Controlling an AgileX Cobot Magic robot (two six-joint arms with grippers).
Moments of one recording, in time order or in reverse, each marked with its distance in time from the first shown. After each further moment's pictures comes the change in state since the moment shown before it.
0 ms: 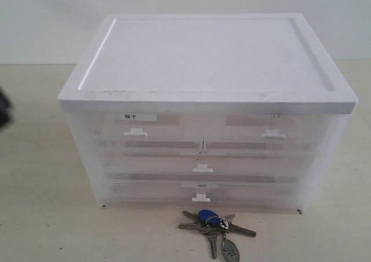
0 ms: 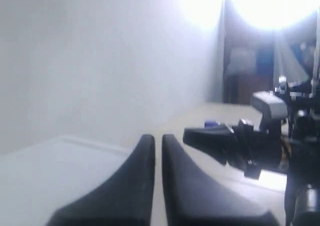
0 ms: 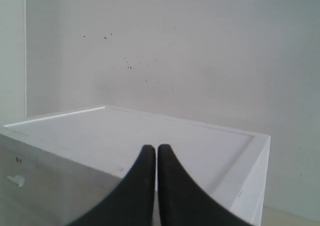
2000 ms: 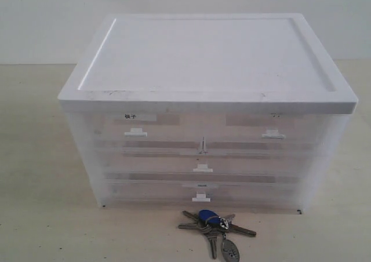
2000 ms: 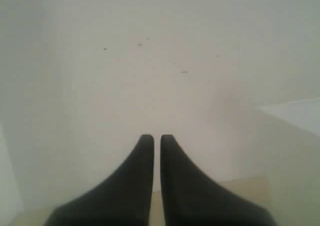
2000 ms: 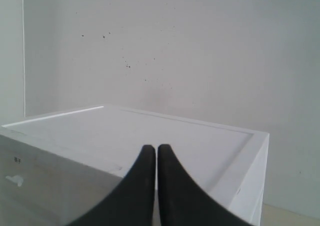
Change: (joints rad) left arm 1.338 -0.536 0.337 0.113 0.296 0.079; right arm 0.000 -0.001 0.000 0.000 0.007 0.006
